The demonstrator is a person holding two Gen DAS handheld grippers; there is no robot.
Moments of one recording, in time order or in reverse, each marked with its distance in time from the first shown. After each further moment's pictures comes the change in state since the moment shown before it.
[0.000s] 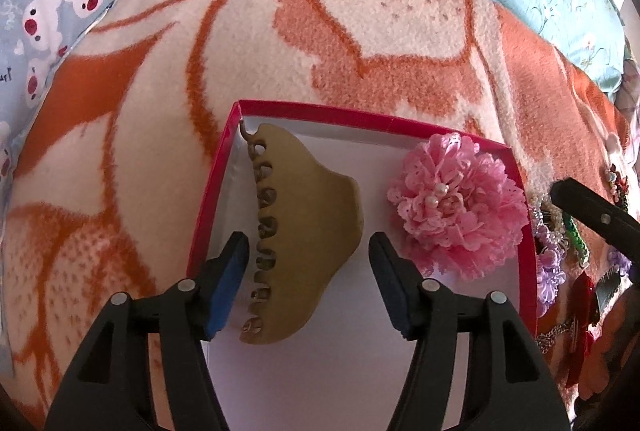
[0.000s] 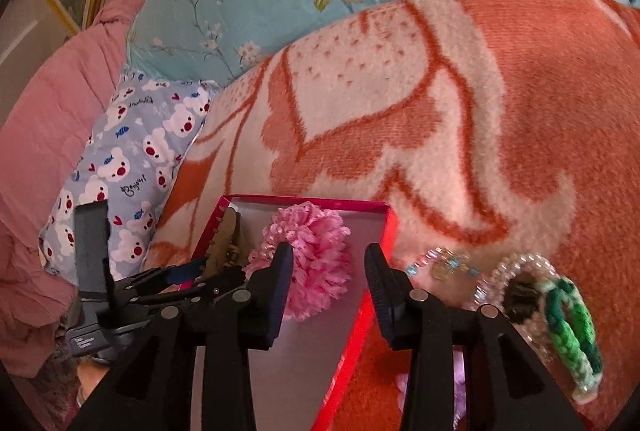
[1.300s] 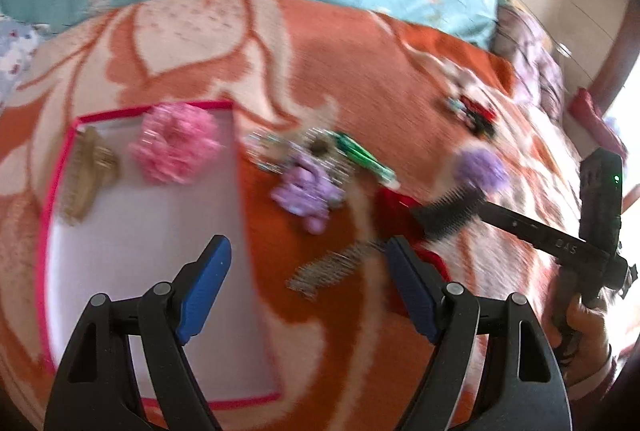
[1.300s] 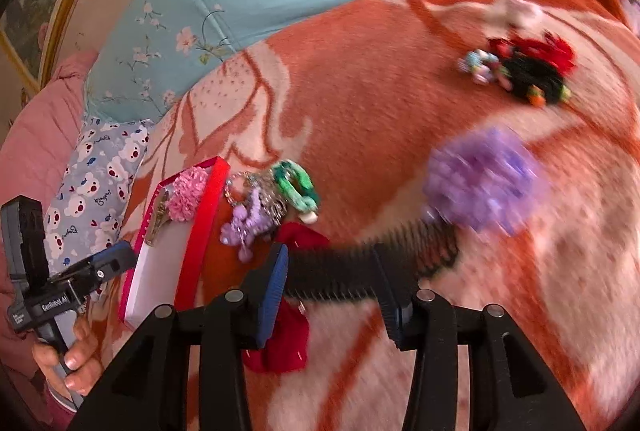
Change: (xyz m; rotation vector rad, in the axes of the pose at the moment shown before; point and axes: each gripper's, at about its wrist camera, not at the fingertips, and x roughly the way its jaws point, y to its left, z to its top) left arm -0.111 -0.160 -0.085 0.209 -0.053 -0.290; right arm -0.192 -0.115 -0.109 0.176 -0.079 -0.197
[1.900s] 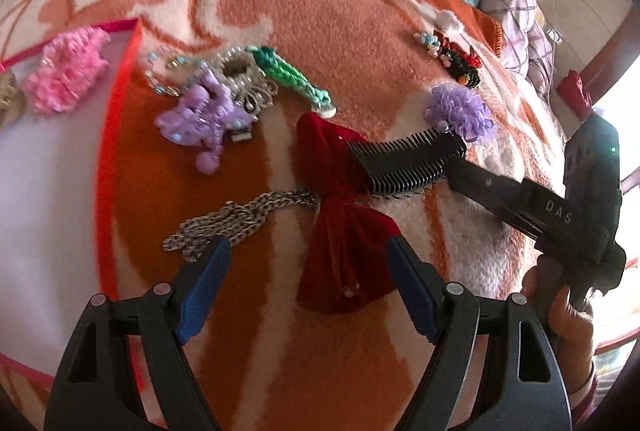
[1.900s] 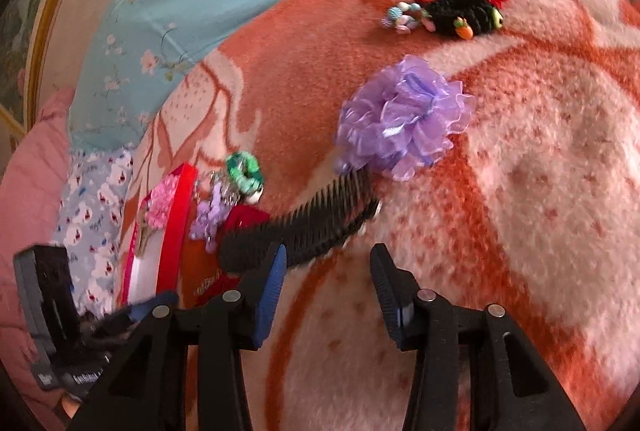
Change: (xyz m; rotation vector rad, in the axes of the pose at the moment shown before) left arm 0.070 -0.051 -0.024 -0.050 0.151 -0.087; right arm 0.014 -0.051 -0.014 0.173 -0.014 0.012
